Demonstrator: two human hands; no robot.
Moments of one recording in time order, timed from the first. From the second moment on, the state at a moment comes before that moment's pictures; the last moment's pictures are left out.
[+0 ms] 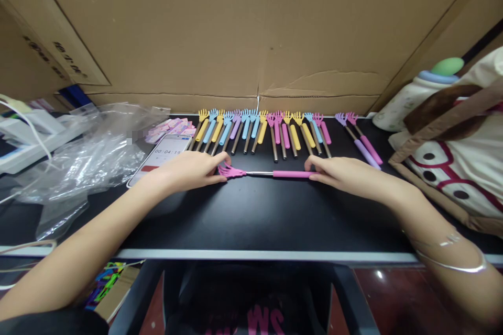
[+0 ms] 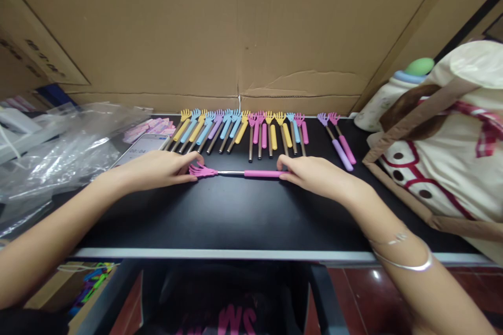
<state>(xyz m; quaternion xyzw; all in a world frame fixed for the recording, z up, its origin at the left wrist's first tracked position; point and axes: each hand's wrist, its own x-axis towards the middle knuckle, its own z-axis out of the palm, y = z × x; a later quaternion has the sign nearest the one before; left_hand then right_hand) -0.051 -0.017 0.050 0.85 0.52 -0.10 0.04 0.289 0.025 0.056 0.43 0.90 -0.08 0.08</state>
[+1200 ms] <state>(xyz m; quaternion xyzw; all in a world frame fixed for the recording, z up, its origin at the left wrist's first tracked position) -0.053 -0.015 0.046 0.85 0.52 -0.10 0.02 0.291 0.026 0.051 0.42 0.90 -0.08 0.08</state>
